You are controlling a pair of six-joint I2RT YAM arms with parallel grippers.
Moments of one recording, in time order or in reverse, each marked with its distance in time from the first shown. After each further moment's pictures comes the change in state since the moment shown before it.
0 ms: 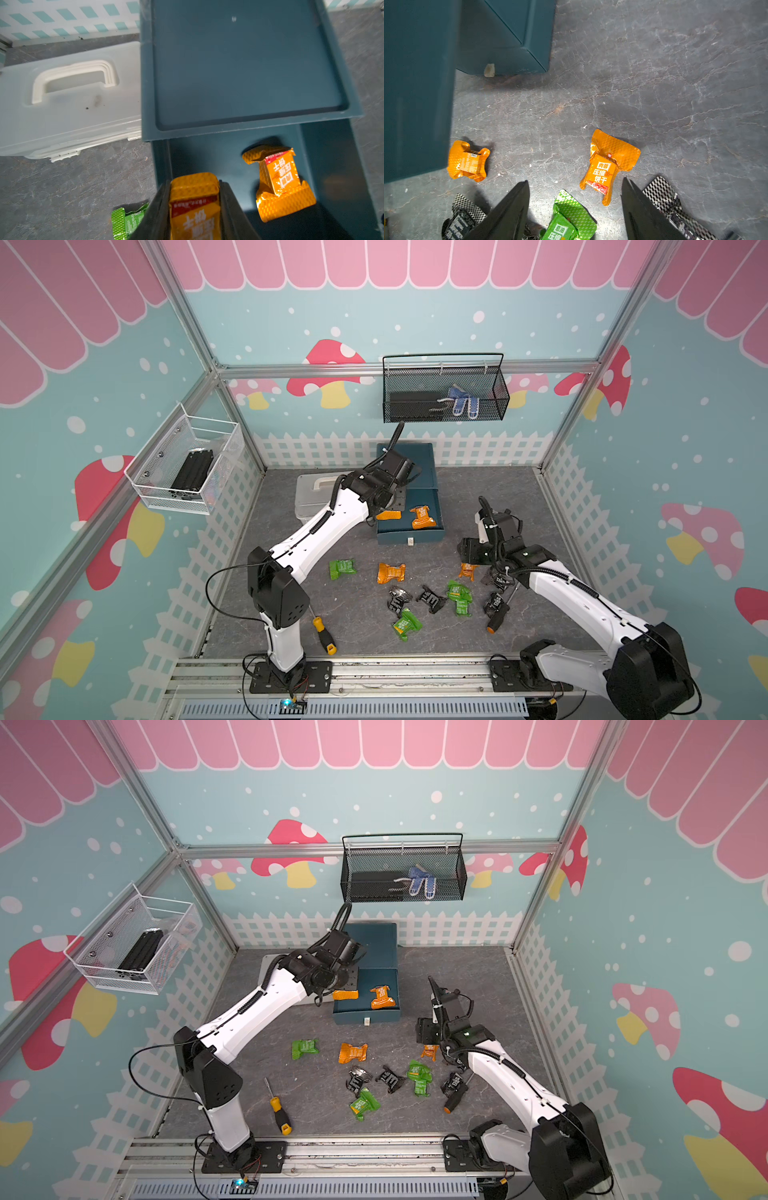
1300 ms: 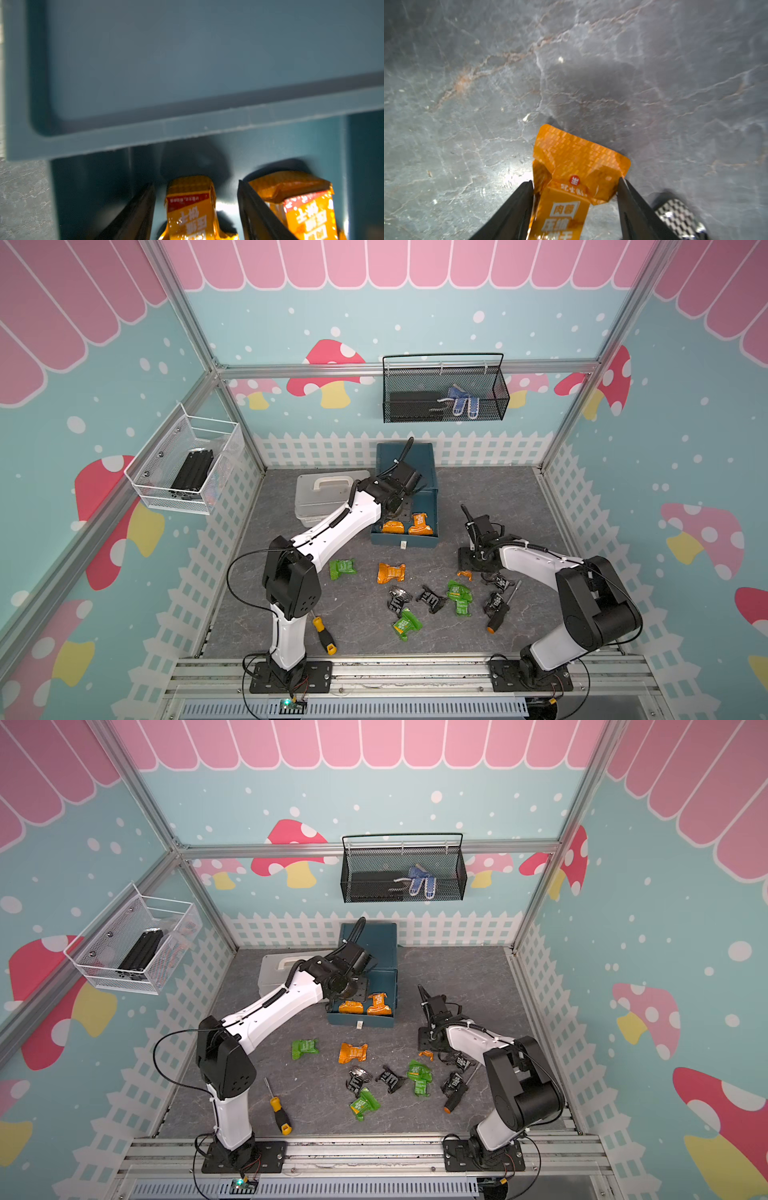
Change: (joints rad) left arm -0.008 0.081 -0.041 0.024 0.035 -0.007; right arm -0.026 0.376 0.032 0.019 0.048 0.010
